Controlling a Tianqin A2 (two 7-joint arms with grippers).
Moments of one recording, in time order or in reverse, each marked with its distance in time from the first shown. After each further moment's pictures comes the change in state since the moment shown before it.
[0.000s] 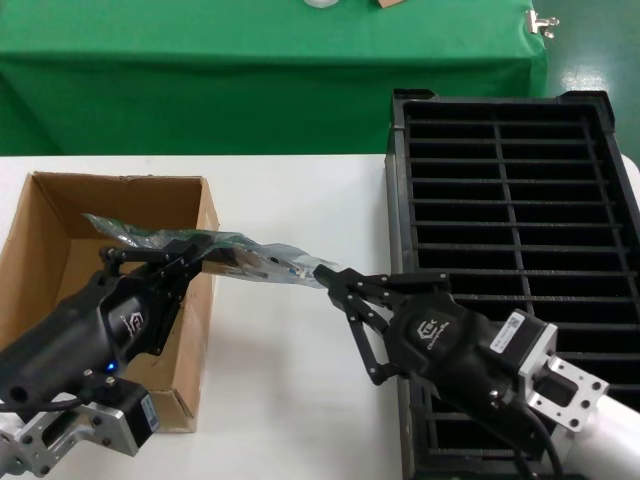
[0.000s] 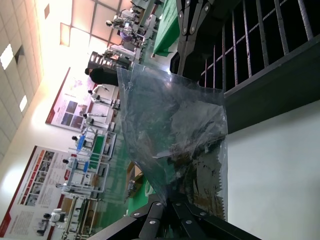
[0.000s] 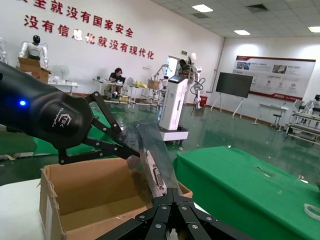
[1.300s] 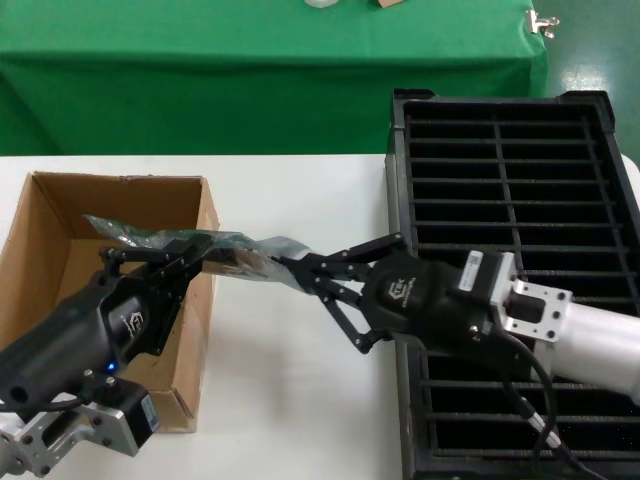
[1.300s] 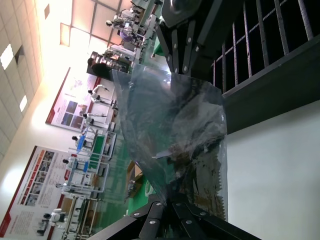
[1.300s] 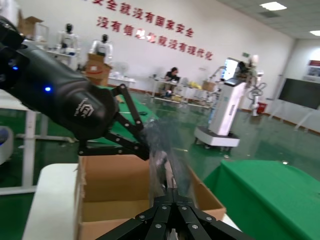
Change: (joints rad) left arm 0.000 0.000 0.000 0.000 0.000 0.000 0.000; right arm 0.350 -0.024 -0.072 -0.304 0.114 -0.333 -0.130
